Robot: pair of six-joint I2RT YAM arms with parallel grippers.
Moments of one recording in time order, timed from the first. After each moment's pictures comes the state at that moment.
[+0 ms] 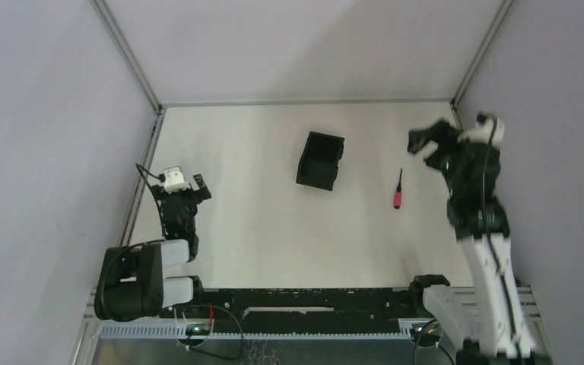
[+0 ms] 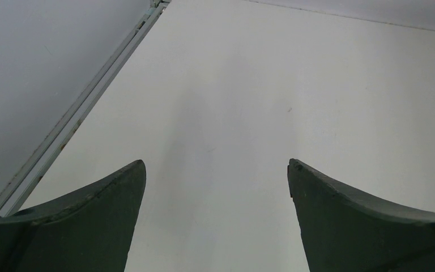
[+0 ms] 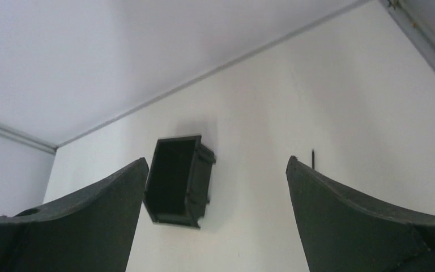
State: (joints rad) left arm 0.06 1.27 0.16 1.03 -0.18 -0.04; right arm 0.03 0.72 0.91 -0.37 0.05 0.52
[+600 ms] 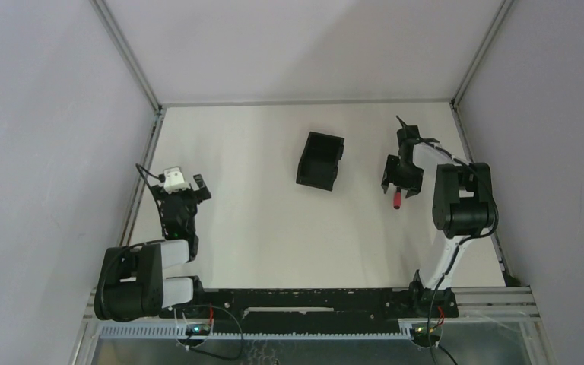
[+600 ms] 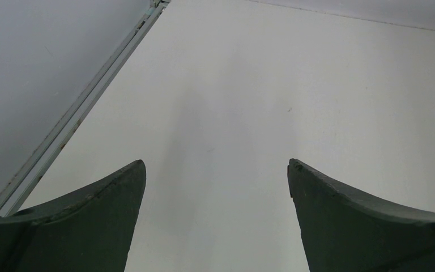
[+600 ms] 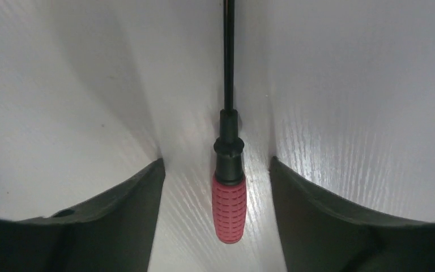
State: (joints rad) left arm 0.06 1.27 0.16 1.03 -0.18 -0.04; right arm 0.03 1.86 1.24 -0.73 0.07 0.31
